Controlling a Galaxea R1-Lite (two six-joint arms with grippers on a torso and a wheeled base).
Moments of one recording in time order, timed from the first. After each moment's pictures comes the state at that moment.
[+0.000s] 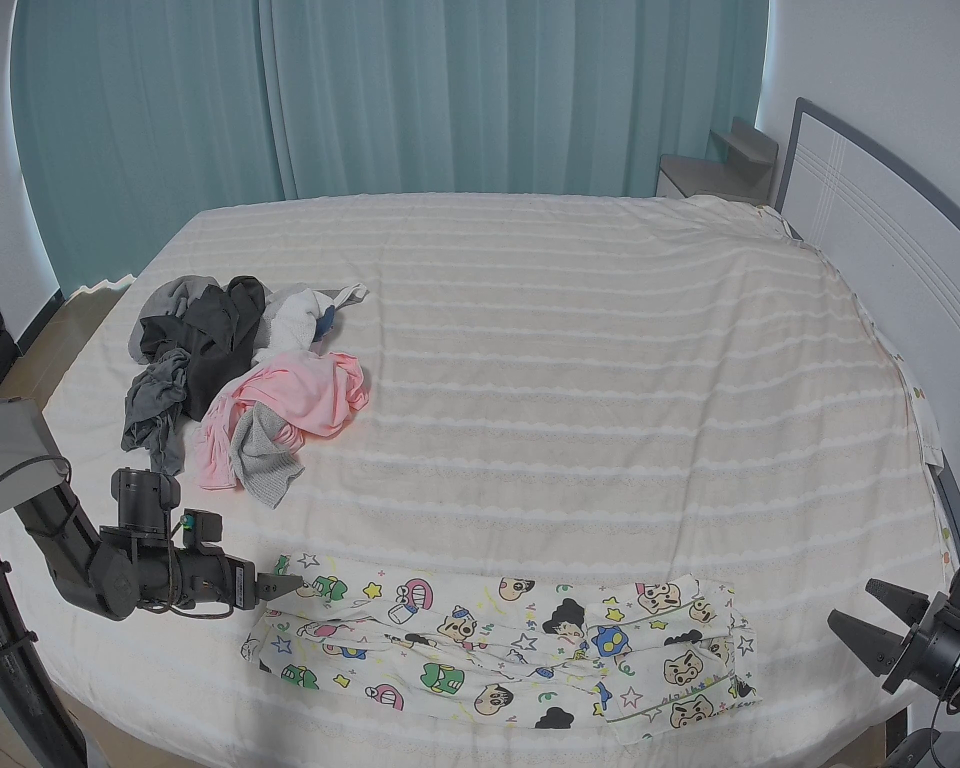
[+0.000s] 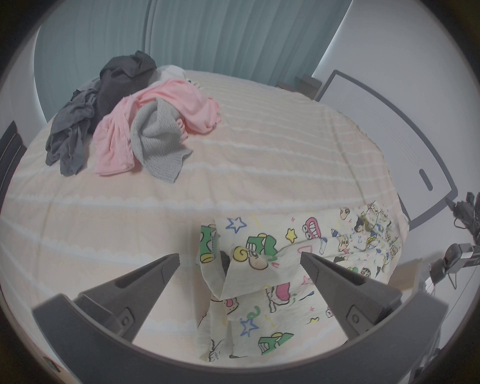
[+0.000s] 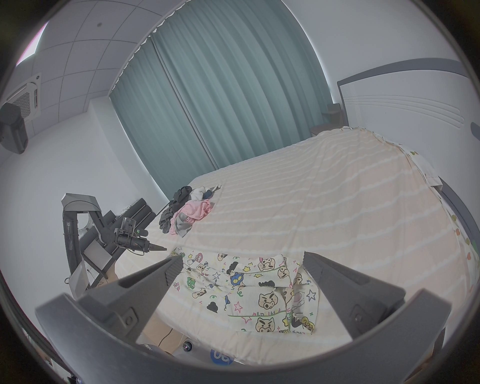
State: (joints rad) left arm 0.04 2.01 -0.47 -0.74 -0.40 0.09; right arm 0.23 0.75 -0.02 -0.50 0.18 0.29
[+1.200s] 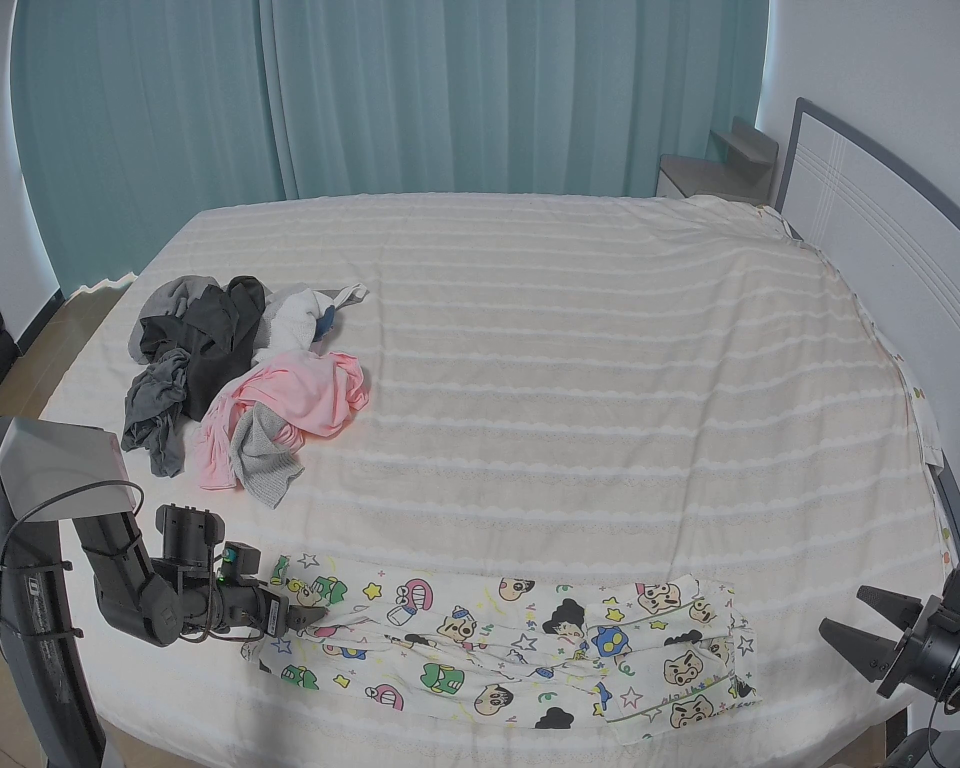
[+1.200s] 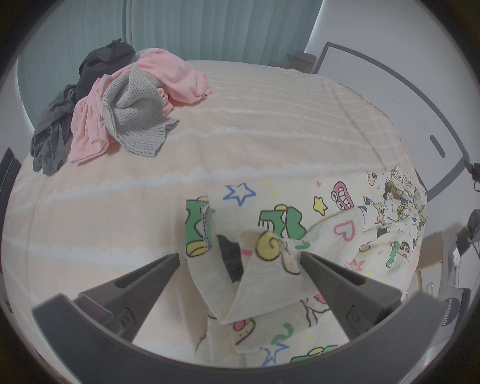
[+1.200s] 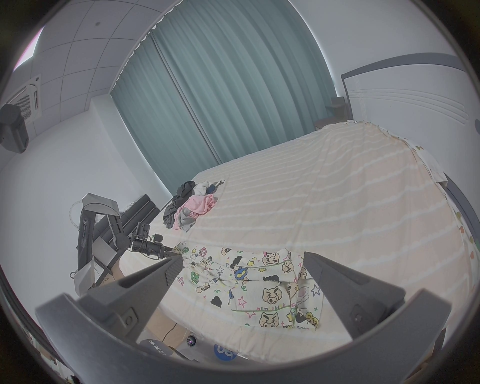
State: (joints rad) left arm -0.02 2.25 -0.46 -0.95 -0.29 0.18; right arm 0.24 0.78 -0.02 -0.50 0.21 0.29
